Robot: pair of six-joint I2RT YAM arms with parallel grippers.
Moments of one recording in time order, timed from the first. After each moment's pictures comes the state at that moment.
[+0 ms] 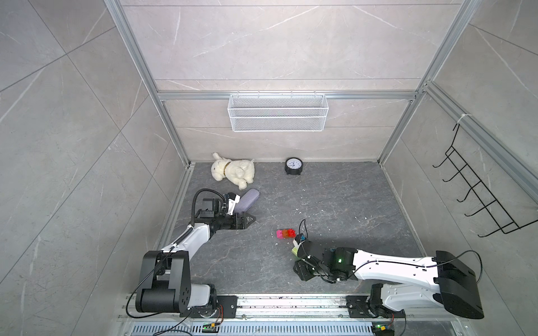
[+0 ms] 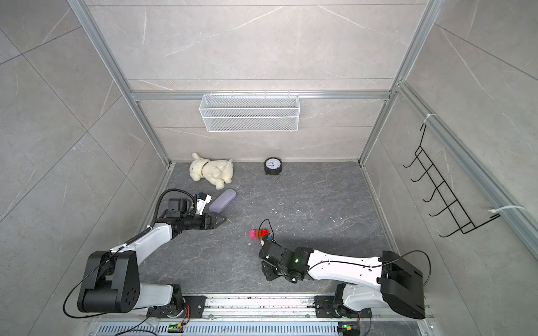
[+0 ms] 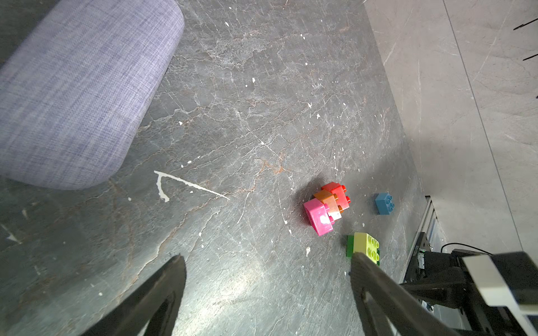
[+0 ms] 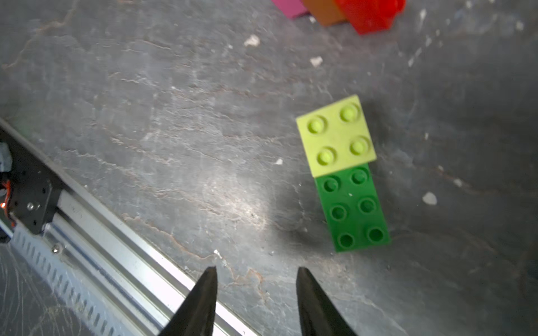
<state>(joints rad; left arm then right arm) -0.06 1.37 0.68 -0.22 0.78 -0.10 1.17 1.30 0.69 -0.47 0.06 0.75</state>
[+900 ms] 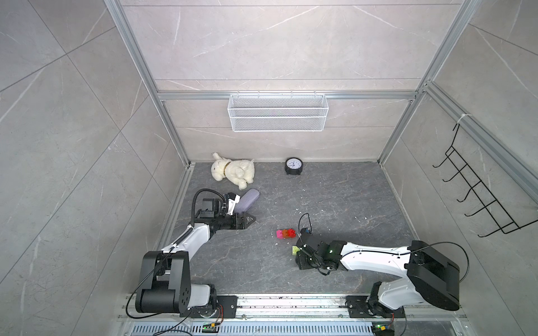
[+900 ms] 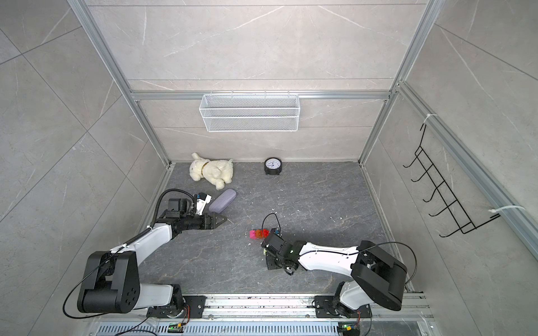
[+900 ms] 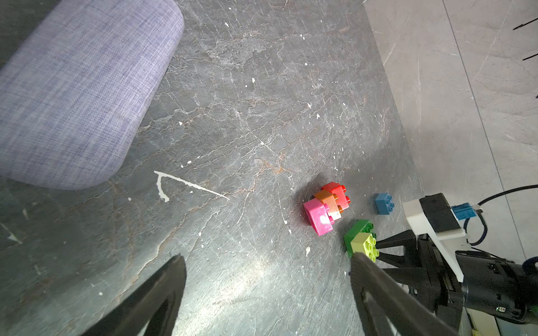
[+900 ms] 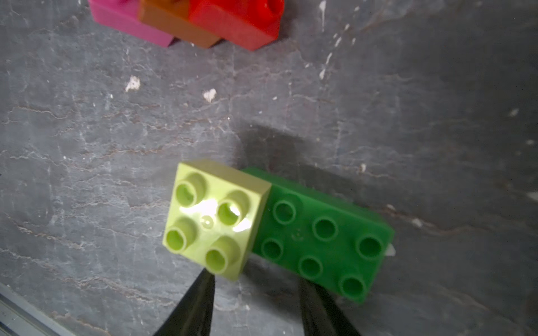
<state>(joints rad) -0.06 1.36 0.67 -0.22 0.78 -0.10 1.01 1.45 0.68 -0.35 0.05 0.77</state>
